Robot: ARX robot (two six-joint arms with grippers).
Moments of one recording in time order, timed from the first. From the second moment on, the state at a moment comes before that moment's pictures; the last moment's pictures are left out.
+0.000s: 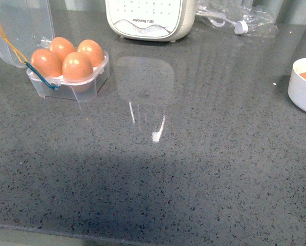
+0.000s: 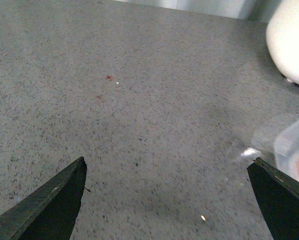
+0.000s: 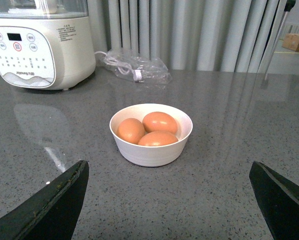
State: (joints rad) left arm 0.27 1.47 0.80 0.38 0.21 0.05; right arm 0.00 0.00 0.01 0.00 0.00 -0.01
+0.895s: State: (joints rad) left arm 0.01 1.52 0.87 0.35 0.19 0.02; right arm 0.00 0.00 0.01 0.00 0.00 -0.01
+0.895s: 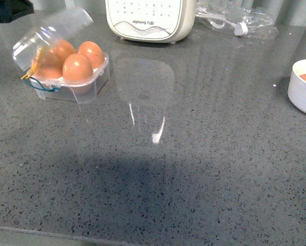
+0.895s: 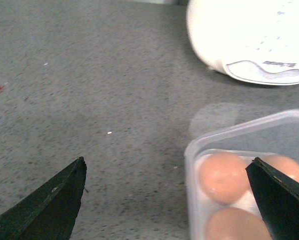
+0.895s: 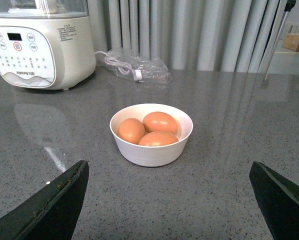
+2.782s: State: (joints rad) left arm 0.00 0.45 0.16 0.28 0.00 0.00; right arm 0.00 0.00 0.01 0.00 0.00 -0.01
